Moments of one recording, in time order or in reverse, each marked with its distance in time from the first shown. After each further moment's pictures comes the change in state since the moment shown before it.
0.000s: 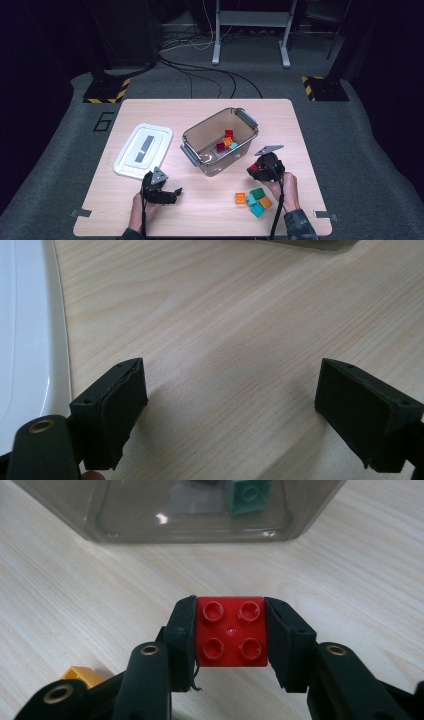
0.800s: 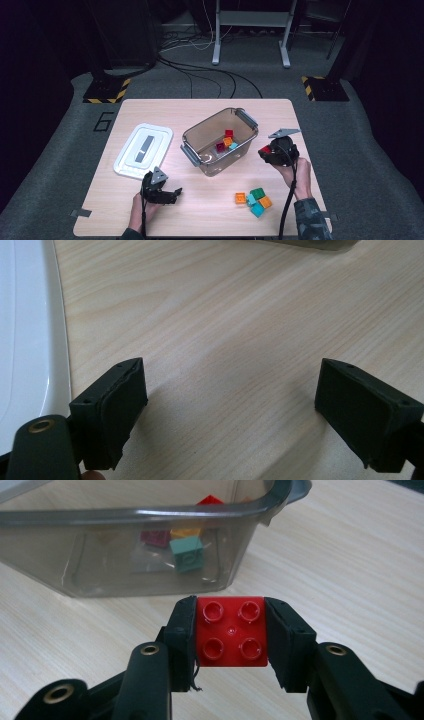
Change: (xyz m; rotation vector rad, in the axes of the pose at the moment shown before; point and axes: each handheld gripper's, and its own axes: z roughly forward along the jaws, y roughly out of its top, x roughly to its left) left arm 0.000 0.000 0.000 -0.005 -0.002 0.003; right arm -0.029 0.032 -0.048 -0.095 -0.088 0.026
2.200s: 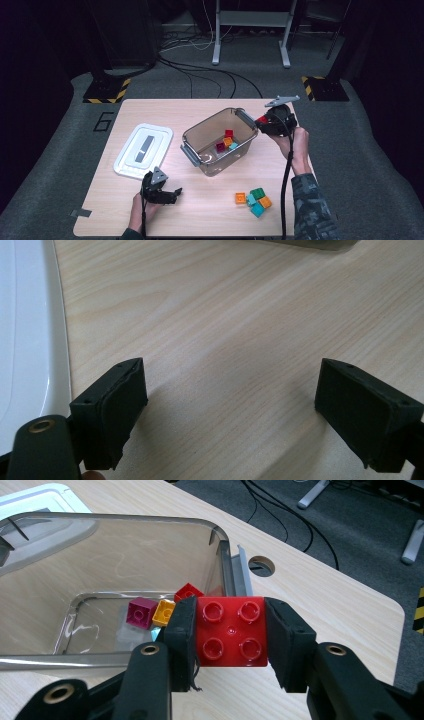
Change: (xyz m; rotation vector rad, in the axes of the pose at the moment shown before) left arm 0.000 0.000 -0.001 0.007 -0.001 0.002; right arm -0.009 0.086 -0.022 -0.096 -0.055 -0.056
